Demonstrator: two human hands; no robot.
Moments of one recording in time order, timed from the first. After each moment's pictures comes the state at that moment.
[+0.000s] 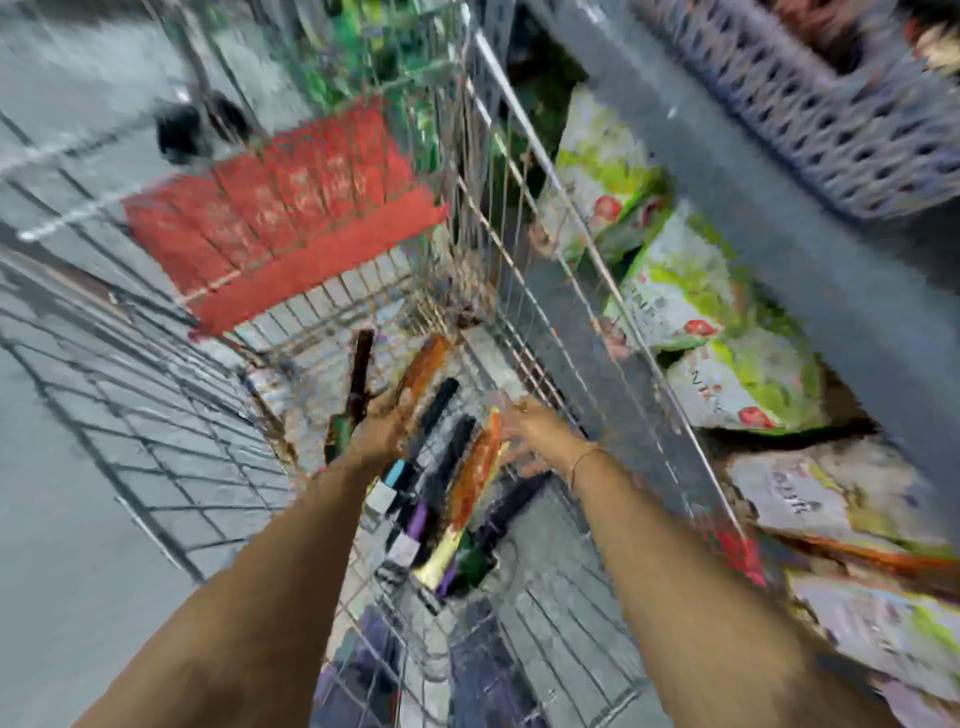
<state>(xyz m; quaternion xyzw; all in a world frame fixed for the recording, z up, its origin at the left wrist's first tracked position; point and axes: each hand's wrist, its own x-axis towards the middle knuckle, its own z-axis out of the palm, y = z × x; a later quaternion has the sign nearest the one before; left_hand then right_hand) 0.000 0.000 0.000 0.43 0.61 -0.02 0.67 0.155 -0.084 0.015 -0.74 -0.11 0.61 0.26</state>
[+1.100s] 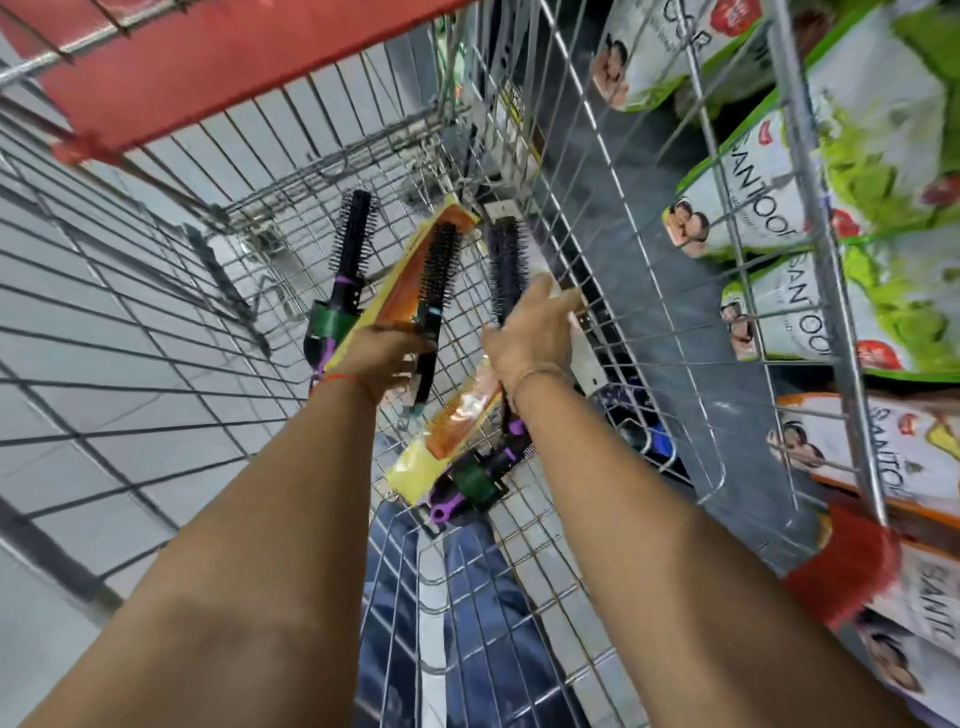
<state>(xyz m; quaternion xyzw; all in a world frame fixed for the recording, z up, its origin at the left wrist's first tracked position) -0.005 0.007 -0.091 0.34 0.64 -0.04 0.69 0.122 -0.055 -0.066 -0.90 -0.21 0.35 0.13</state>
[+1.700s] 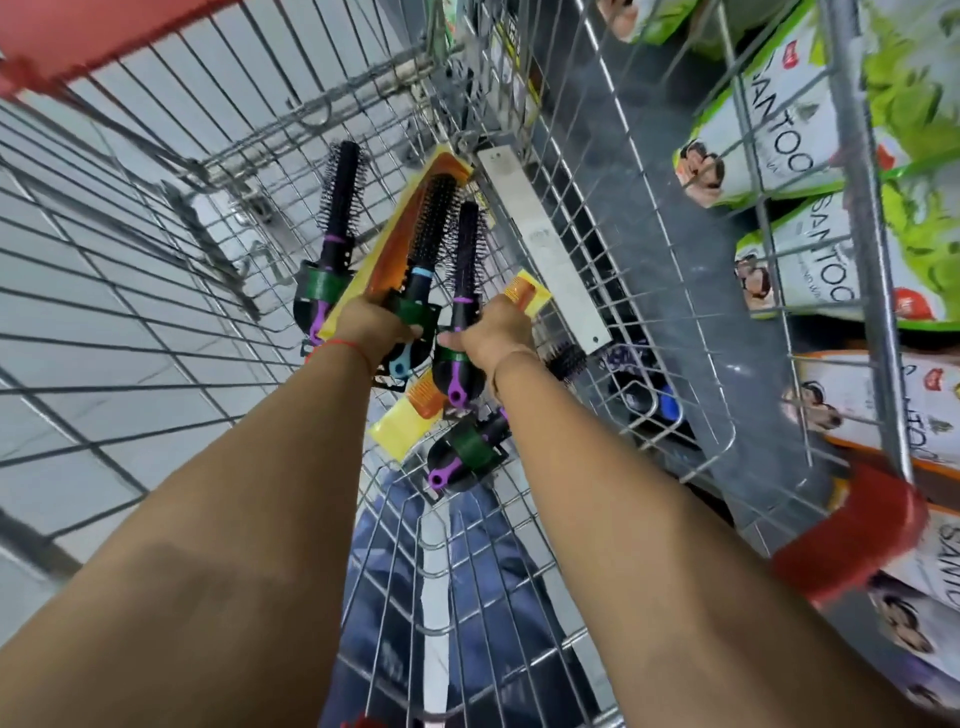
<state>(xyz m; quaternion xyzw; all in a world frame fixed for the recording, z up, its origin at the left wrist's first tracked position) -0.007 0.000 -0.112 0.44 0.69 -0.09 0.57 0.100 -0.073 -0.092 -0.84 -0.14 0.51 0.15</state>
